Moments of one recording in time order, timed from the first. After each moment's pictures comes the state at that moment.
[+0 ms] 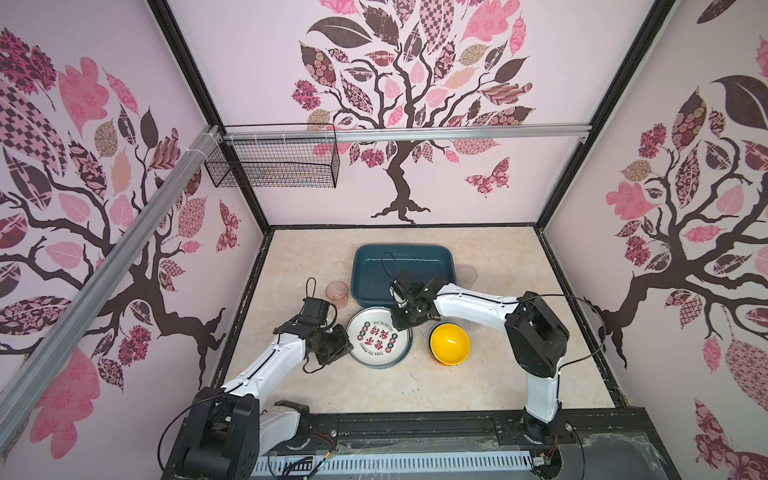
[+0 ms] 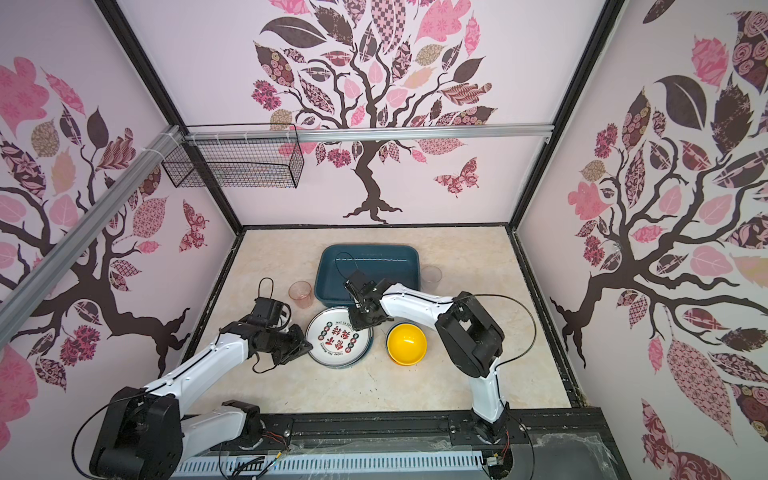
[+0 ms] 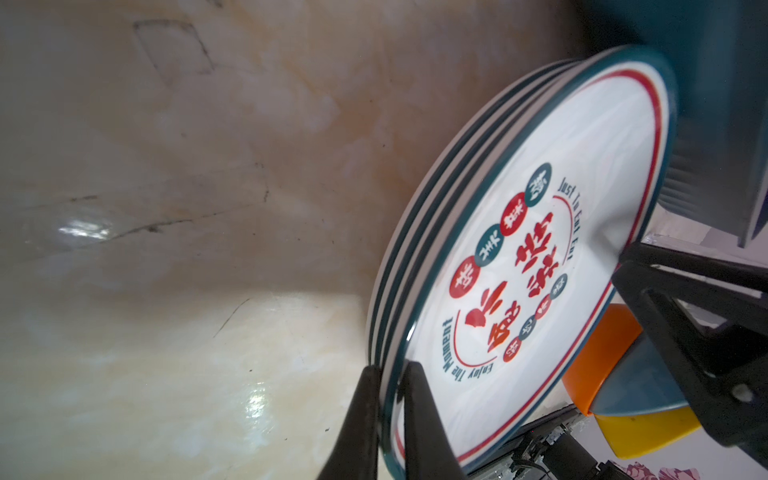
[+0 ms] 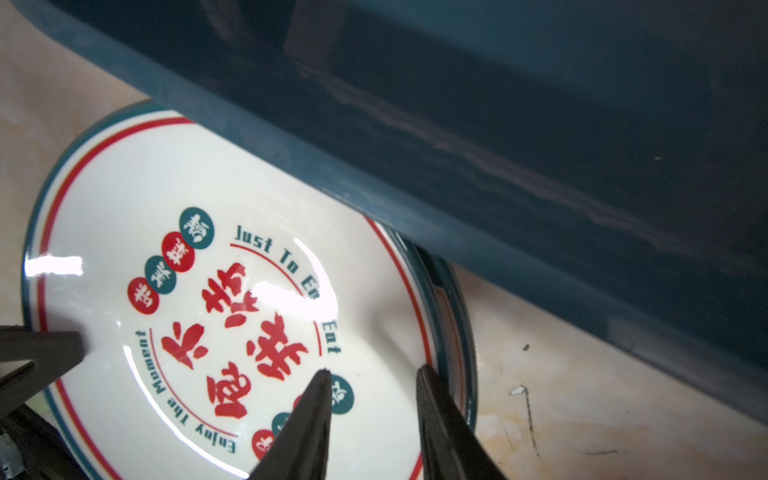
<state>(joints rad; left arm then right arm) -0.23 1.18 0.58 -0.62 0.40 -0.76 0.83 1.93 1.40 -0.63 -0.08 0.50</state>
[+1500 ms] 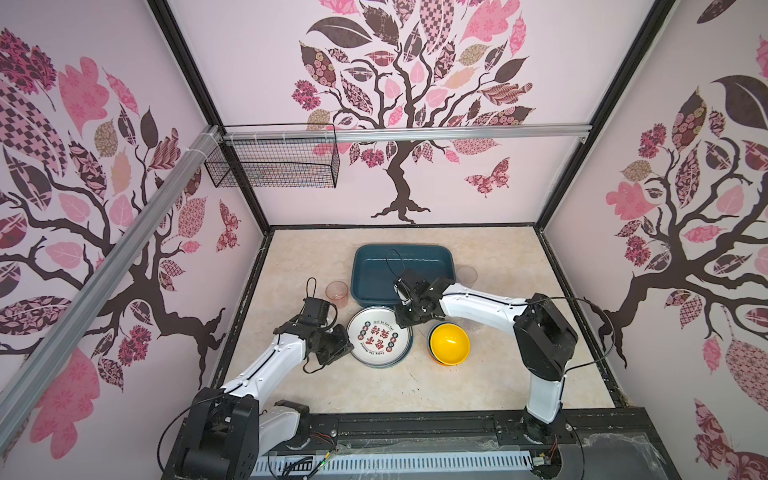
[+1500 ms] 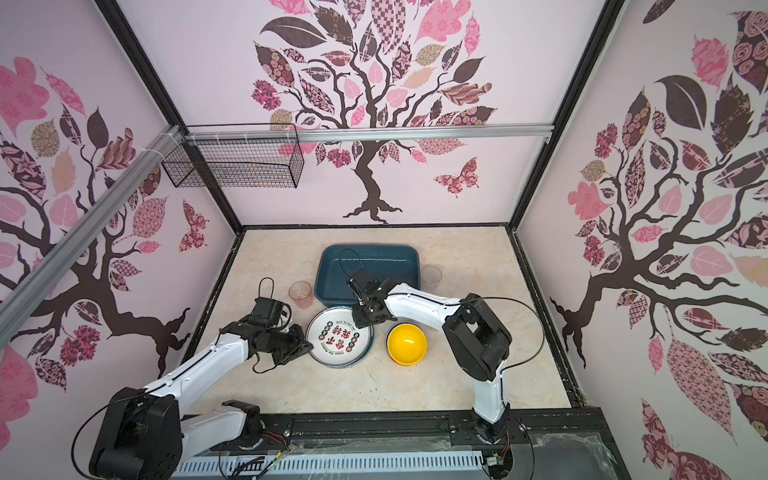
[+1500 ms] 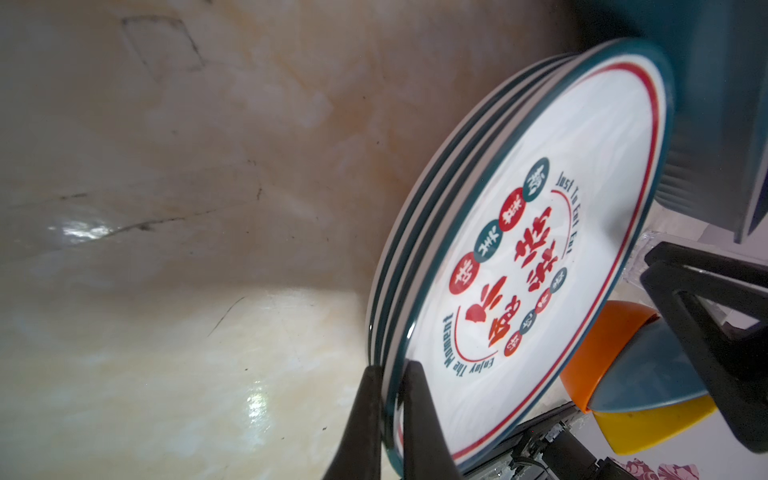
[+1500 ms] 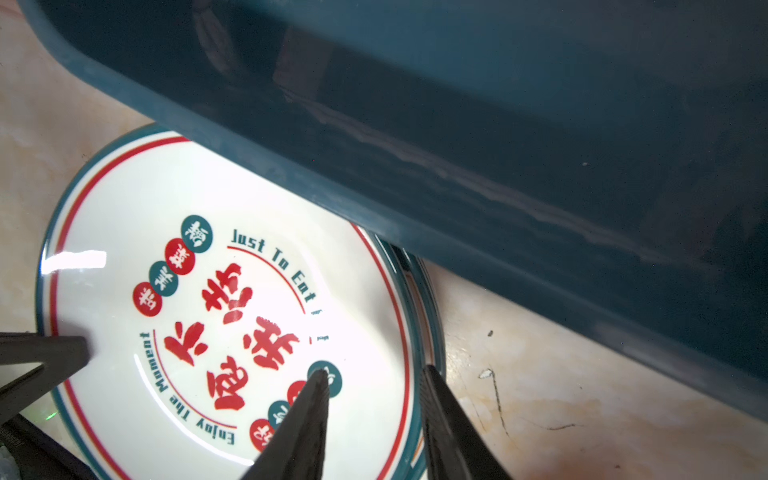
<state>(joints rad) -0.23 1.17 0.58 -0.62 0.40 -0.76 0.83 1.89 1.37 -0.62 -0.06 0.51</state>
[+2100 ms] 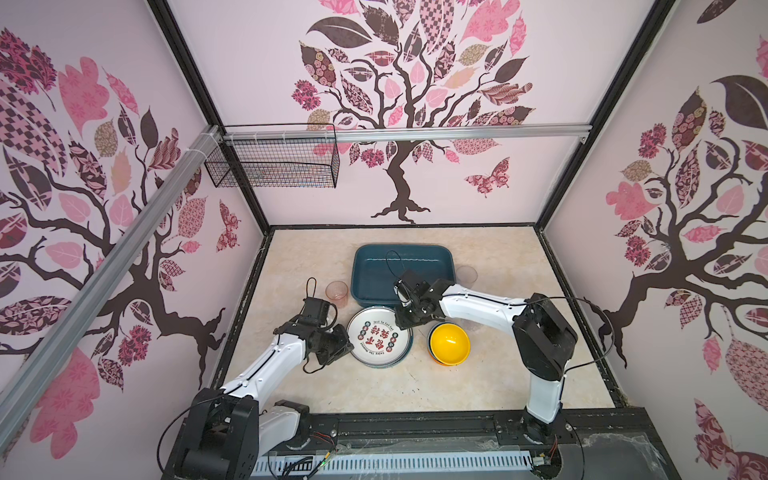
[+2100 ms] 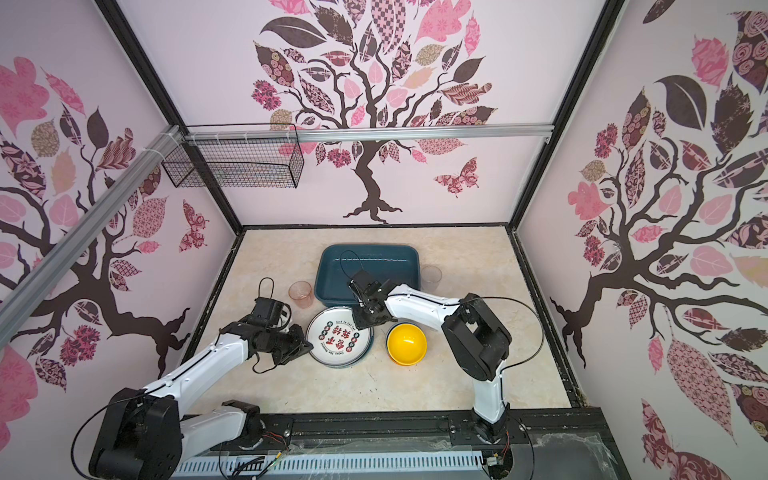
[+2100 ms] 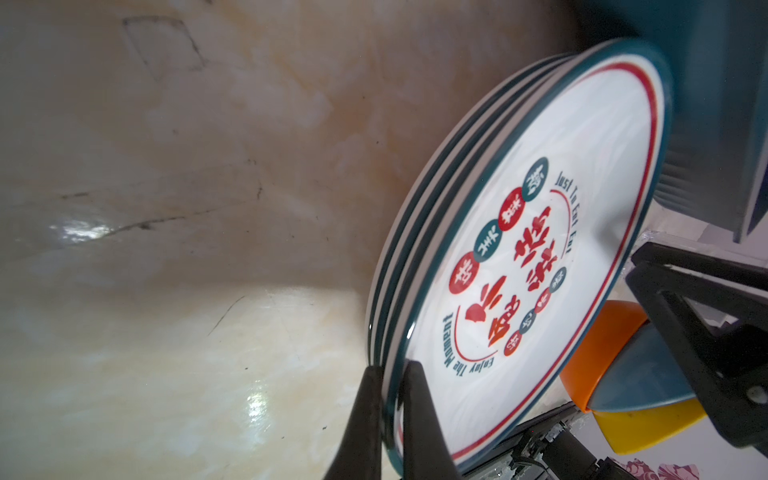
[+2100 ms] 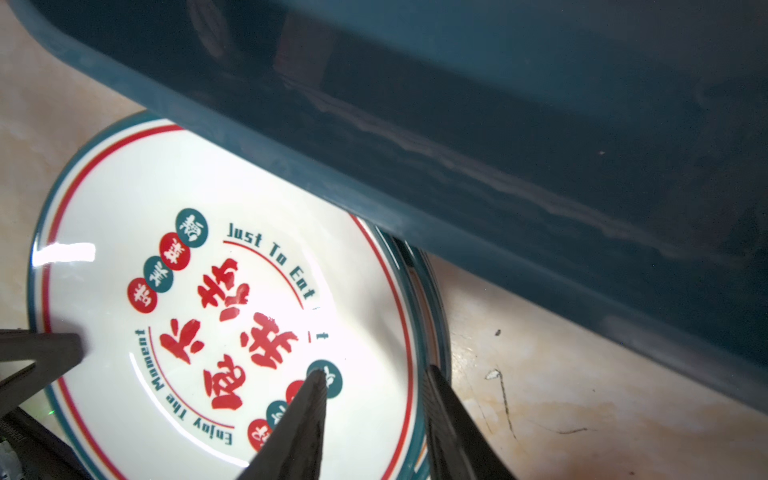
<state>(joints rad) -0.23 1.17 0.58 -0.62 0.40 -0.76 0.83 1.89 1.35 -0.60 -0.07 0.51</state>
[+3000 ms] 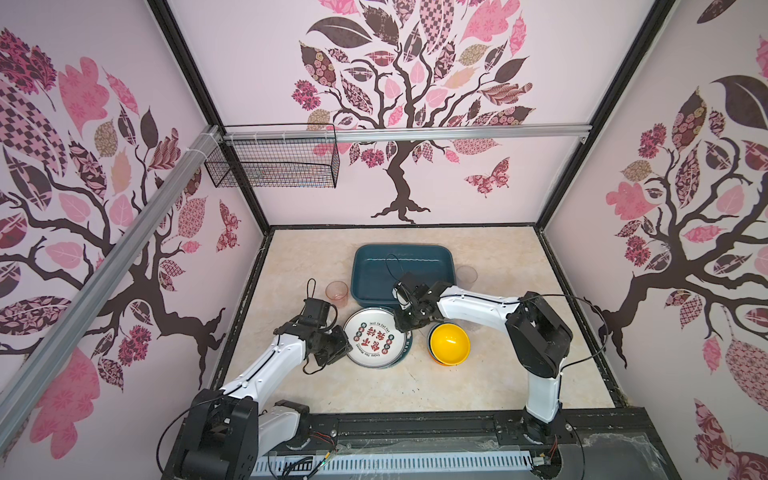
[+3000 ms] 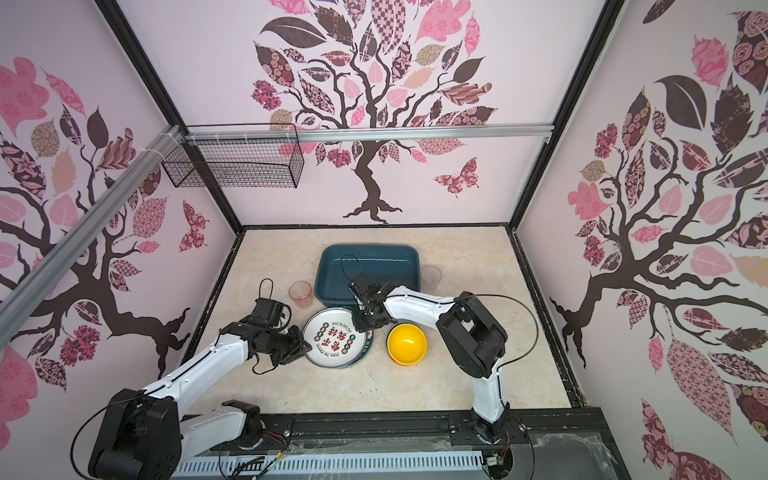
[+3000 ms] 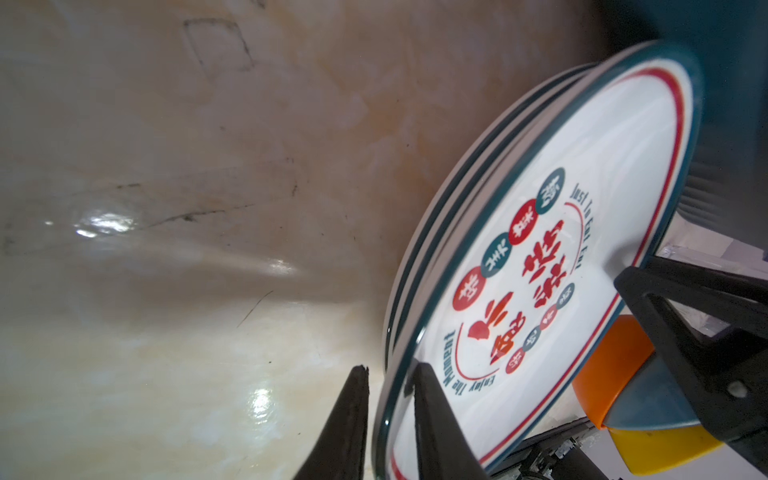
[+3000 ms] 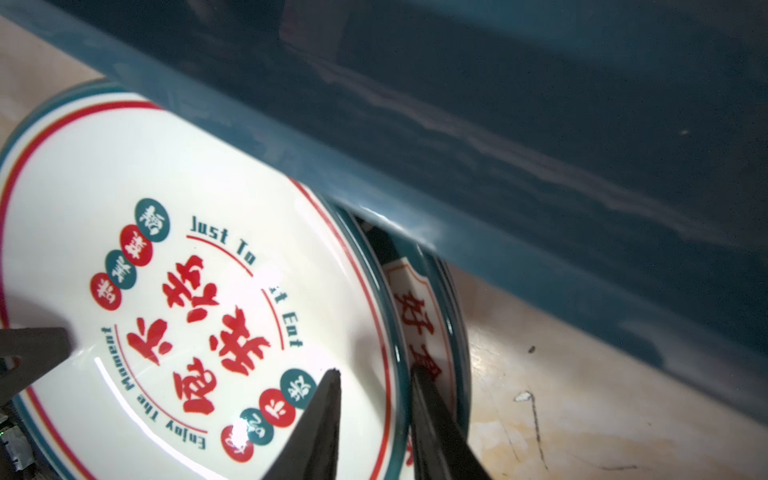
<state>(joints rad) -0.24 1.17 0.58 -0.64 0.36 -0.78 0.82 1.92 1.33 -0.56 -0.15 0.51</state>
